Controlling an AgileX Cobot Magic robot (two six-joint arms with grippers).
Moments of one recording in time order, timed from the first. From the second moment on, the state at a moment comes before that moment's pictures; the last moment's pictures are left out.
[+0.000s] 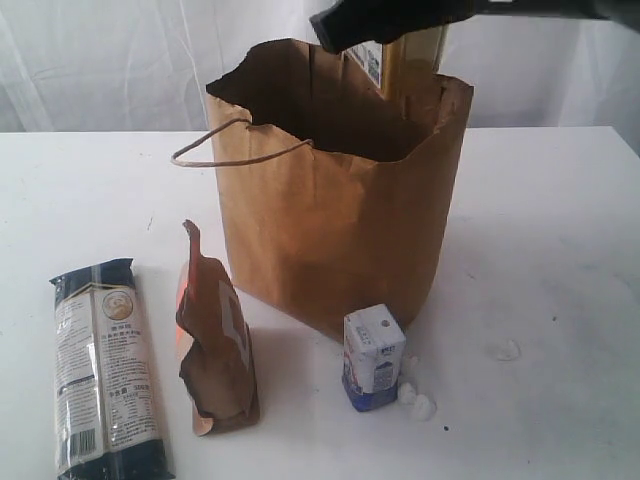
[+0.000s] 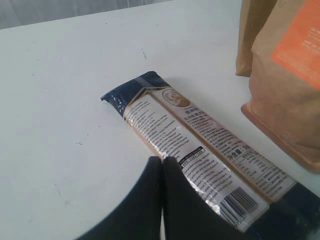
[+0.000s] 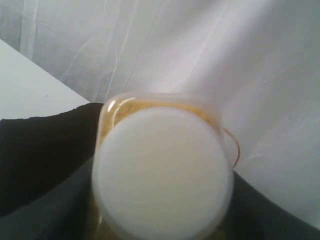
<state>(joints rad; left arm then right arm) -0.21 0.00 0.02 -0.16 0.38 0.22 0.73 1.33 -1.24 -0.98 0.43 0.66</state>
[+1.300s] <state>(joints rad) -0.21 0.00 0.02 -0.16 0.38 0.22 0.63 1.60 -1.26 -0.77 0.24 0.65</state>
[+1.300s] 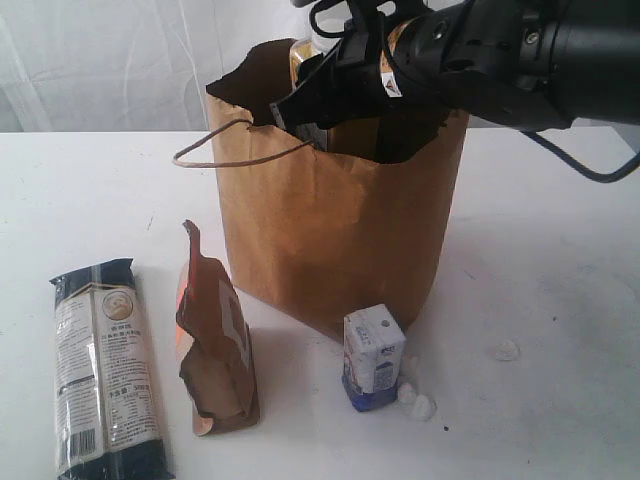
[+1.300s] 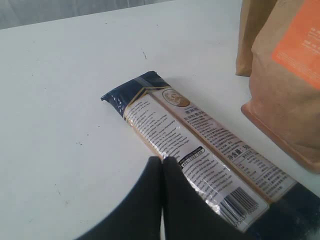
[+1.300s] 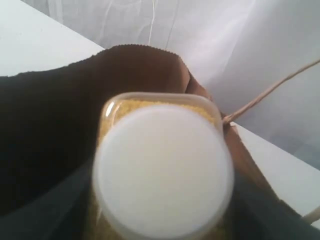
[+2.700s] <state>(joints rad) -0.21 0.00 0.02 -0.16 0.38 0.22 0.77 1.32 -1.25 -0.72 0.53 0.65</state>
